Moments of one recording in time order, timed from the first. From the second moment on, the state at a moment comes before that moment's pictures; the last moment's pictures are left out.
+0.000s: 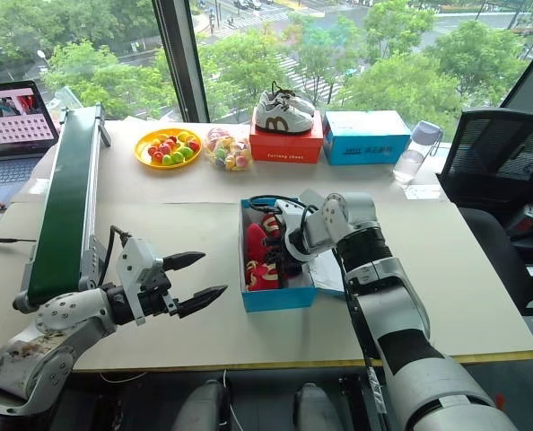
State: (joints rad) left arm -0.04 0.65 0.07 -0.59 -0.54 0.61 -0.68; right arm -1.09 -0.21 0.09 0.64 0.61 1.39 0.18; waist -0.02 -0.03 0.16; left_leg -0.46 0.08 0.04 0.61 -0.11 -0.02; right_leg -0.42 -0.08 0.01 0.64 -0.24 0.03
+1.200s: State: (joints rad) left arm -0.15 0.63 0.02 -0.47 -0.53 0.59 -0.73; right arm -0.12 -0.46 -0.25 -0.23 0.88 1.41 0.15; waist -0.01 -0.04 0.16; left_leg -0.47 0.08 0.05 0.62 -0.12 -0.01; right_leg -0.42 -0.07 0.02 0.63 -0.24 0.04
